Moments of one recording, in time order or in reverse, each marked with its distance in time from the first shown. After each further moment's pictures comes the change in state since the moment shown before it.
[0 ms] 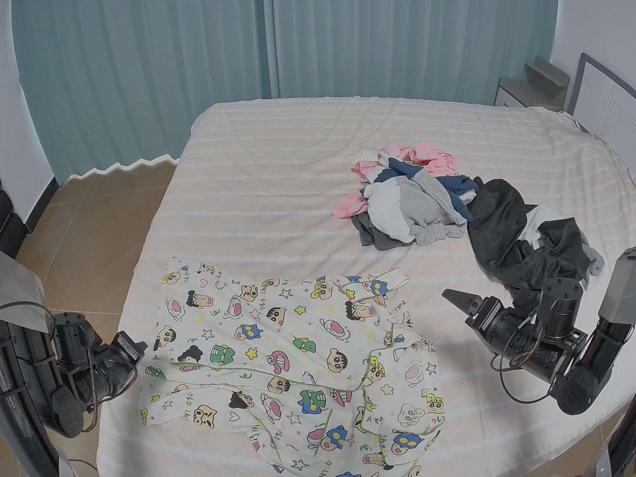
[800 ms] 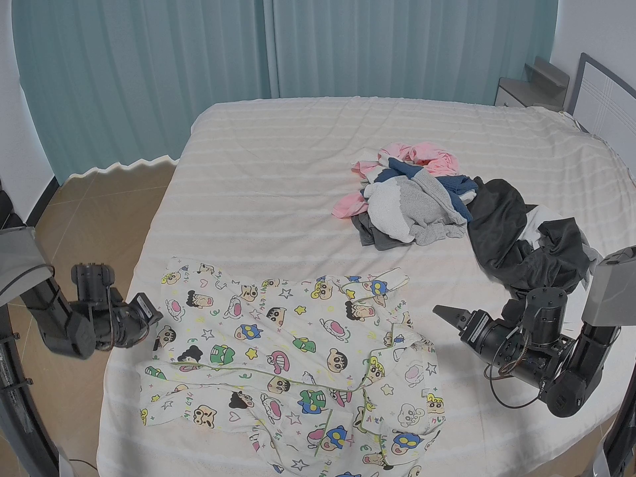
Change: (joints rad) left arm 0.060 0.036 -0.589 0.699 -0.157 0.126; right arm 0.009 0.086 -0.010 0.000 0.000 -0.031
